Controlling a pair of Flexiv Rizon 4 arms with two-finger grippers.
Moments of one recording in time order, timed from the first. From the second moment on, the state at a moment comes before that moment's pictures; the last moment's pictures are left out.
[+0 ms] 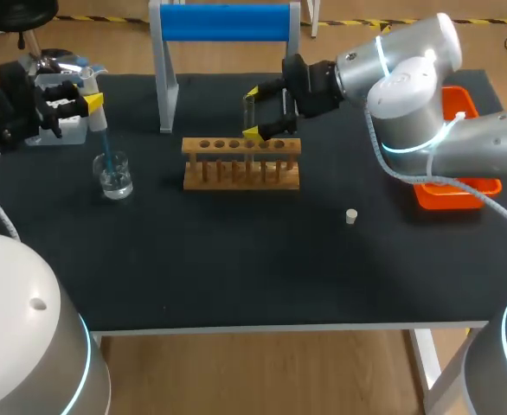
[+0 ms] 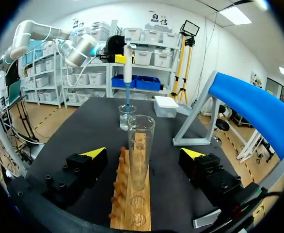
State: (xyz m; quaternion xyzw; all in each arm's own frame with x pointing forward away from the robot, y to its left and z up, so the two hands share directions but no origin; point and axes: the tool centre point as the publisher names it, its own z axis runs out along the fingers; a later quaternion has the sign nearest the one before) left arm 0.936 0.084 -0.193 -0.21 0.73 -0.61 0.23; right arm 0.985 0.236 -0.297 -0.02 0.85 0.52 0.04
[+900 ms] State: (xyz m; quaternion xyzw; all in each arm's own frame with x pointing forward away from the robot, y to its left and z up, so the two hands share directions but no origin) left arm 0.936 0.084 -0.193 -0.21 0.73 -0.61 0.23; right arm 0.982 0.248 -0.302 -0.03 0.87 0.49 0.05
